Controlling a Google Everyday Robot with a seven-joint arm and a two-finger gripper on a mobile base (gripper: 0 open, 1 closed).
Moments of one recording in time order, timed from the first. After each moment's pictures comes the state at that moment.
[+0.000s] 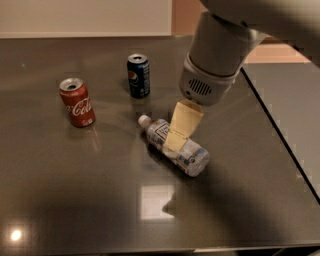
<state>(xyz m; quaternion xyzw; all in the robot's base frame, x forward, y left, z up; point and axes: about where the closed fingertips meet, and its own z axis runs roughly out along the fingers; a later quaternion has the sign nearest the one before) 0.456 -0.065 0.918 -0.52 0.85 0.03 0.10</state>
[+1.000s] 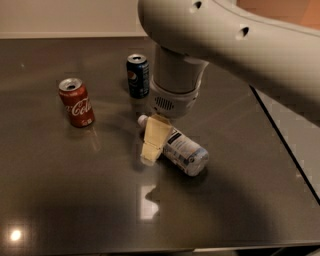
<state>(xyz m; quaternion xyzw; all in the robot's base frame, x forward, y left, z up) 0.468 -0.020 0.874 -0.53 0.85 0.01 0.07</state>
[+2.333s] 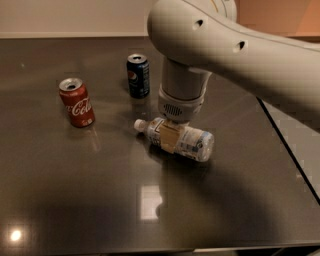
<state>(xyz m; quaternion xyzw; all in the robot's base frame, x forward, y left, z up) 0.479 -0.040 0.849 -0.53 0.85 0.00 0.05</state>
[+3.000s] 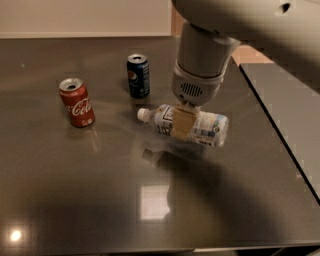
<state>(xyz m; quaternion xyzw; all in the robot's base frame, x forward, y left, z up) 0.471 -0.057 0.900 -0.56 0.82 0.00 0.07</state>
